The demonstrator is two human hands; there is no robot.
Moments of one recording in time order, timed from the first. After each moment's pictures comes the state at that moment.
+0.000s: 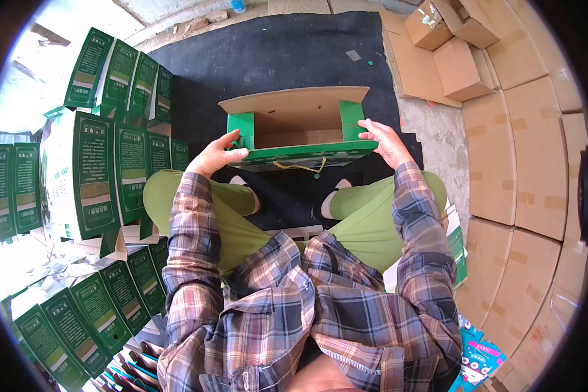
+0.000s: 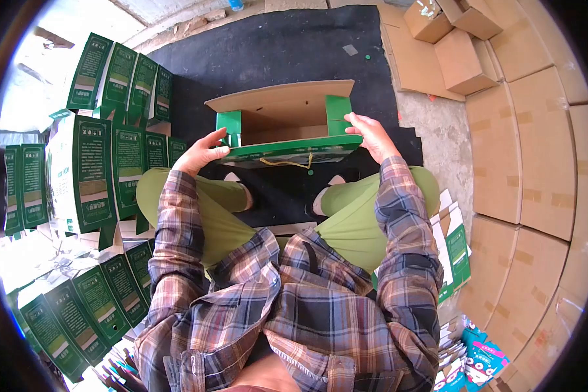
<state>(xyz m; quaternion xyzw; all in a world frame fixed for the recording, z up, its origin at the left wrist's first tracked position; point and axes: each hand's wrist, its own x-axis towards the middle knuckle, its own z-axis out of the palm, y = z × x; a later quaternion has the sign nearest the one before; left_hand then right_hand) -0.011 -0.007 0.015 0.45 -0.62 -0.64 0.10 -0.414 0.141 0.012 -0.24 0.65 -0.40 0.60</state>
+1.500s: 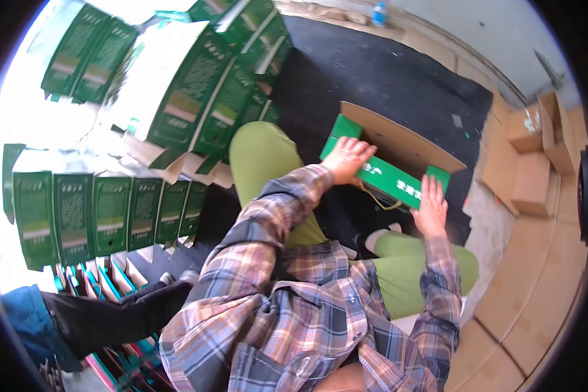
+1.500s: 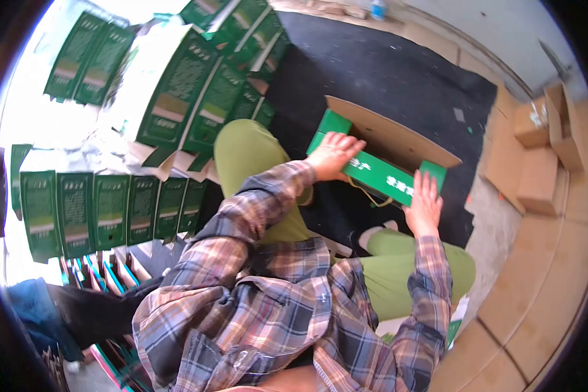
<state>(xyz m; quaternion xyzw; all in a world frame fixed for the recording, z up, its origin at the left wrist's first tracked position) -0.067 0.035 -0.013 0.35 -0.93 -0.10 0.08 -0.336 0.143 0.007 -0.69 0.71 0.04 0.12</state>
